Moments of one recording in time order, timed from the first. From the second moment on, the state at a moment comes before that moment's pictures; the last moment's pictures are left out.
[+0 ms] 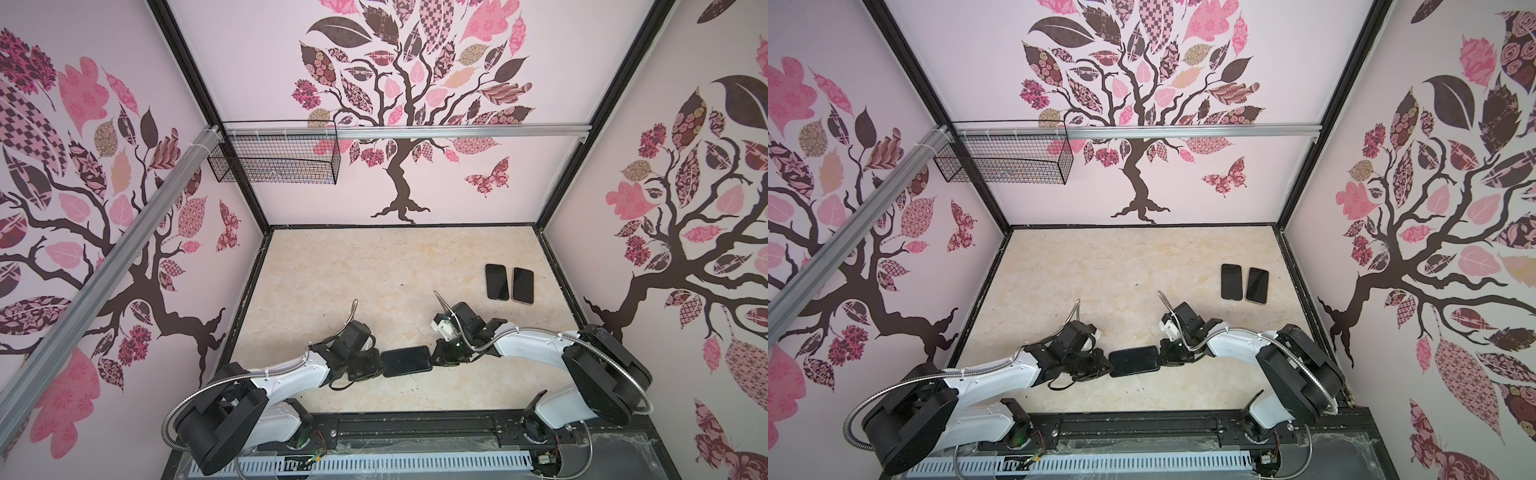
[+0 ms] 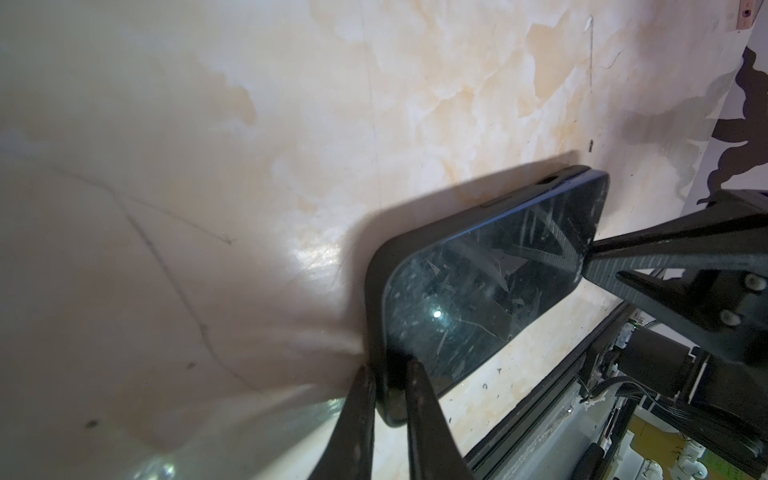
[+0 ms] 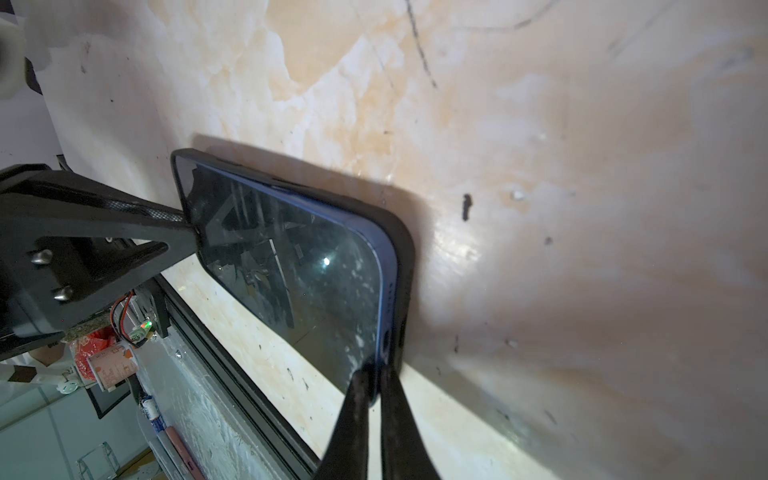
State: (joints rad) left arm -0.72 1.28 0.39 -0.14 0.38 -0.89; right arm 0.69 1.50 0.63 -0.26 -0.52 0.59
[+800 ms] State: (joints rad) left arm -0.71 1.29 0.40 -0.15 0.40 -0.89; right arm 0.68 1.55 0.63 -0.24 -0.55 0.62
